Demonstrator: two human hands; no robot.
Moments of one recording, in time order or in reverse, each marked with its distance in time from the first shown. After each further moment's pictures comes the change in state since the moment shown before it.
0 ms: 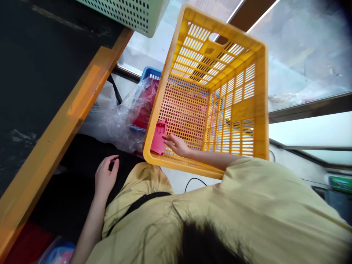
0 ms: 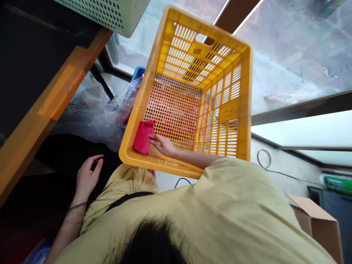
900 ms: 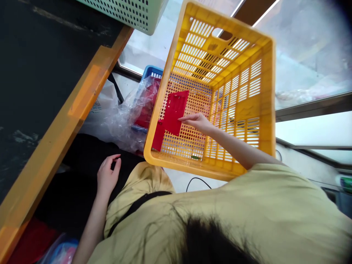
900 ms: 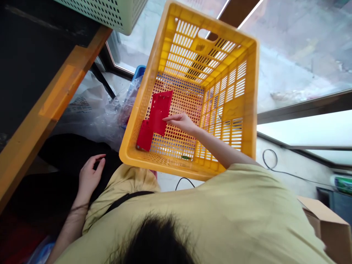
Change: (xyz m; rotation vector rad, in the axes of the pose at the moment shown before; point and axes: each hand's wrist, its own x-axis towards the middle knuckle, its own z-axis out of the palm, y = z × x) left_hand 0.000 -0.005 0.002 0.012 0.000 0.018; right_hand 0.039 -0.001 -0.105 0.319 0.051 0.091
